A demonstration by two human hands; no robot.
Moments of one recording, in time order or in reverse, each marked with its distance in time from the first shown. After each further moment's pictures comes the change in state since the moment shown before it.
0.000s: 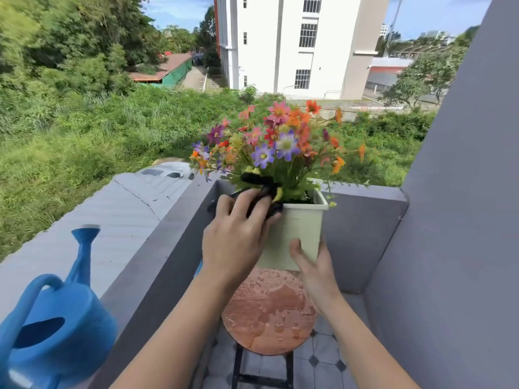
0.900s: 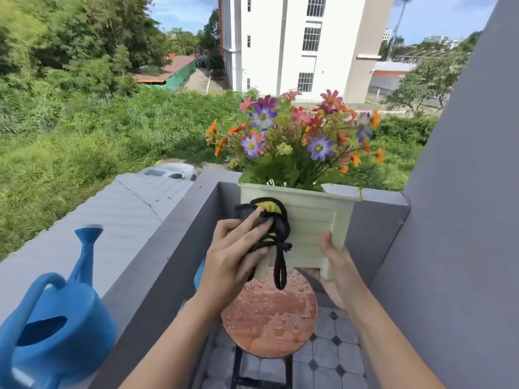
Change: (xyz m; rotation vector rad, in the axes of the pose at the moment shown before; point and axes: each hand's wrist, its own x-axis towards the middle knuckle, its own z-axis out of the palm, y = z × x) left_hand -0.033 -0.019 0.001 -0.622 -0.063 0.019; right_hand 0.012 -0.009 -0.040 0.310 -0.125 0.203
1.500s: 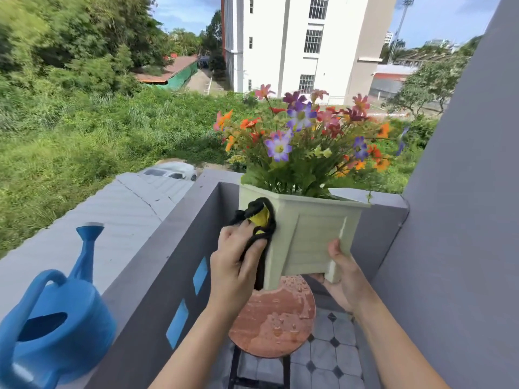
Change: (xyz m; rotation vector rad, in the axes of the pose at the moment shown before) left_hand -0.006 0.029 0.011 -0.230 0.147 -0.392; right_hand -0.010 -0.012 -0.006 0.088 -0.068 0.081
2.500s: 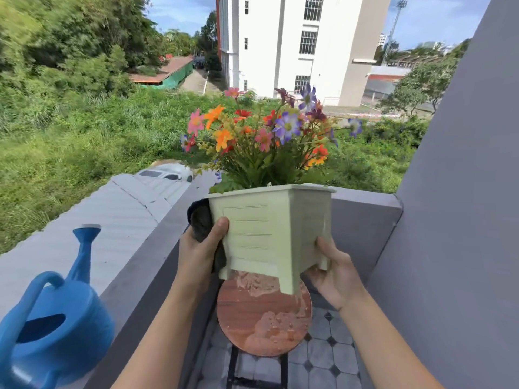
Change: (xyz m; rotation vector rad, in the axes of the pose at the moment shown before) left_hand 0.024 -0.030 -0.031 -0.631 0.015 -0.555; right_hand 0.004 0.003 0.009 0.190 -0.039 0.024
